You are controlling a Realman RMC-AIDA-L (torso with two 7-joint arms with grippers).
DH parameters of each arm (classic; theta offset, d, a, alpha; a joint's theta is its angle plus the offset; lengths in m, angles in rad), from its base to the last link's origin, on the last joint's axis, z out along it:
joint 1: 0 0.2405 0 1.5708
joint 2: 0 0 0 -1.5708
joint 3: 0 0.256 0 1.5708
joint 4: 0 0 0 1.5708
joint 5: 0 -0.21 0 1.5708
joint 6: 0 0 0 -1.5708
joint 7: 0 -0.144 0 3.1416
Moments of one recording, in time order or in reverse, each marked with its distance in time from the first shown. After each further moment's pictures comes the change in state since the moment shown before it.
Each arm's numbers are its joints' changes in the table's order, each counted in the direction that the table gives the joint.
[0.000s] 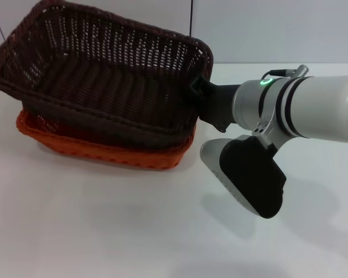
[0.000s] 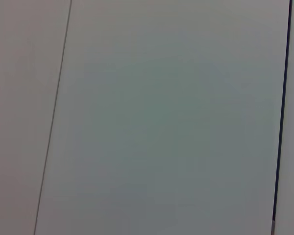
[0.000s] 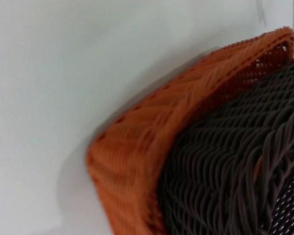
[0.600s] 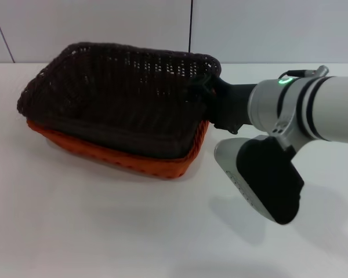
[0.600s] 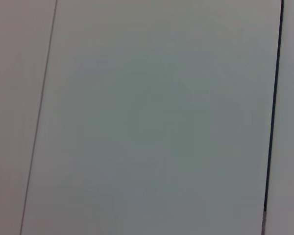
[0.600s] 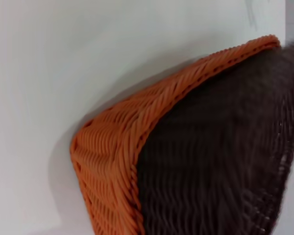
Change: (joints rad) left arm -0.063 -0.004 -0.008 -0.063 0.001 -0.006 0.001; right arm -0.078 0.003 0.023 0.126 0.004 -0.075 -0.008
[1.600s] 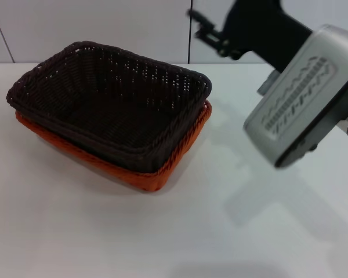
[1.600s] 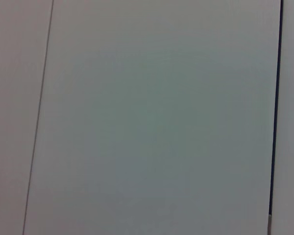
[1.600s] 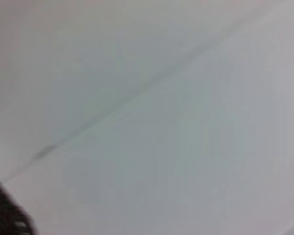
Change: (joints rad) left arm -0.041 -0.007 -0.028 -0.047 -0.010 0.011 -0.008; right arm -0.360 -0.017 -0.092 0.082 -0.735 0.834 -0.021
